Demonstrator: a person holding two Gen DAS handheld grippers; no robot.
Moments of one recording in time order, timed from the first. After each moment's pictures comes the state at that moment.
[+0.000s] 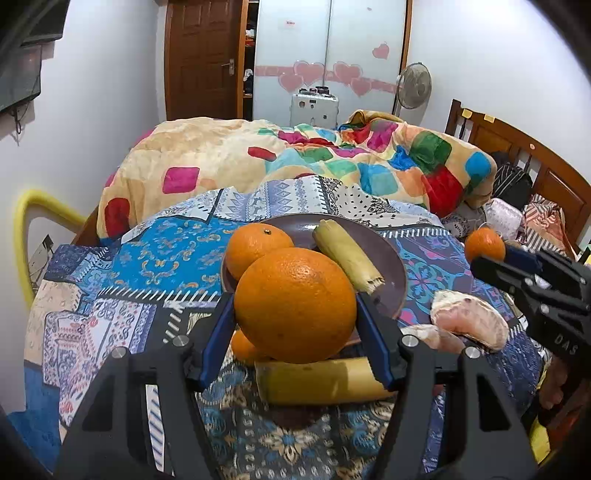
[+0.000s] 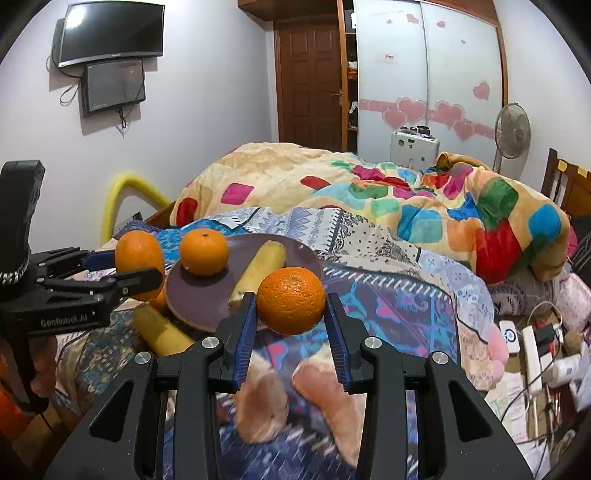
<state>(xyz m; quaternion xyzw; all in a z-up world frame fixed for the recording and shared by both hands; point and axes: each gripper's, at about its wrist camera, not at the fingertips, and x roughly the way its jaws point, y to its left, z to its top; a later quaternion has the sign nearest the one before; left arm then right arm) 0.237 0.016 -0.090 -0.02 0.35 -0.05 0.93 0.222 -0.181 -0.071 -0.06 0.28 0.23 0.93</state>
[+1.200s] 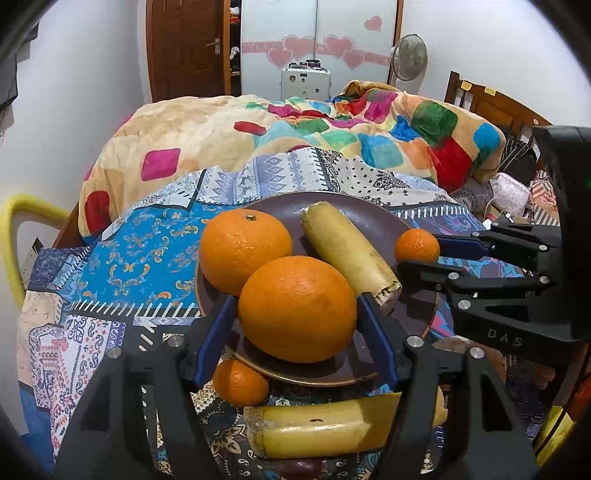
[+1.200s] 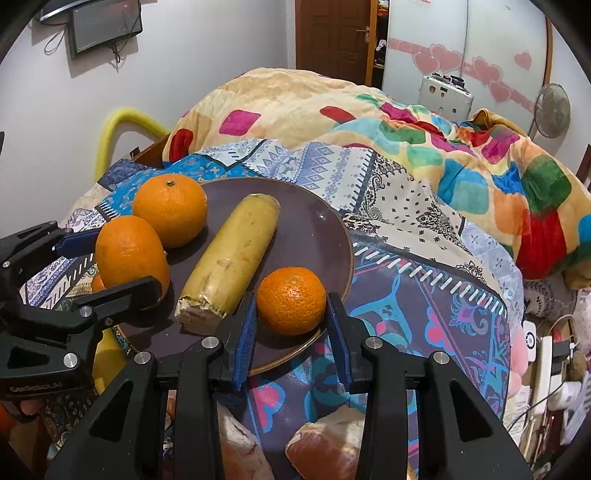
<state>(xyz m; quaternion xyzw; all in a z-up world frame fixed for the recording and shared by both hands) 0.281 0.007 -0.120 0.00 0.39 -0.07 0.92 0.306 -0.132 -0.115 -0.12 0.41 0.25 0.87</state>
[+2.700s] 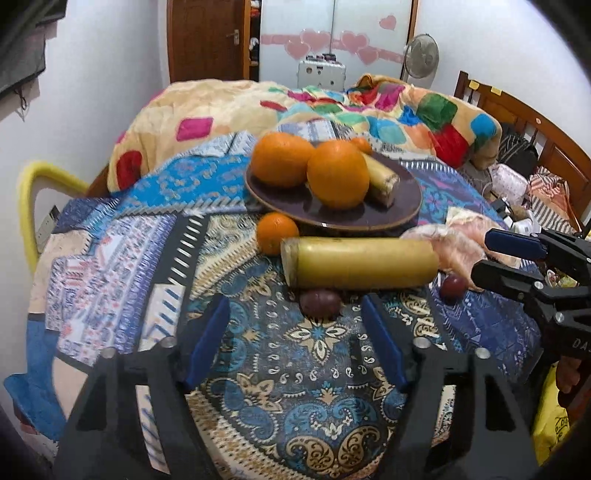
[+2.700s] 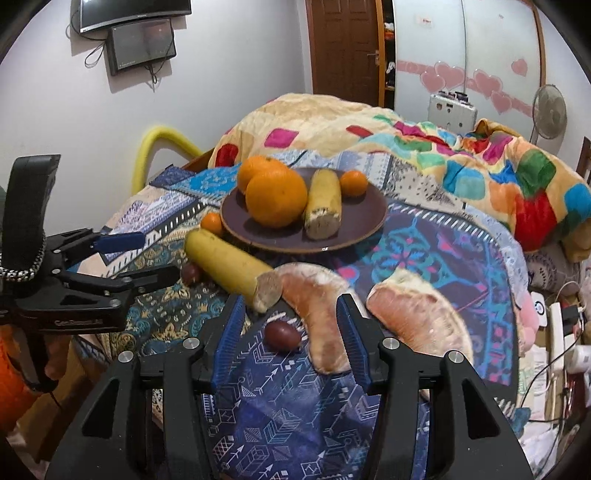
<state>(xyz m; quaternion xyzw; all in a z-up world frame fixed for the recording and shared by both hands) 0.182 0.031 -0.139 -0.02 0.41 -0.04 0.91 0.188 -0.154 -0.110 -0.08 0.36 0.29 0.88</state>
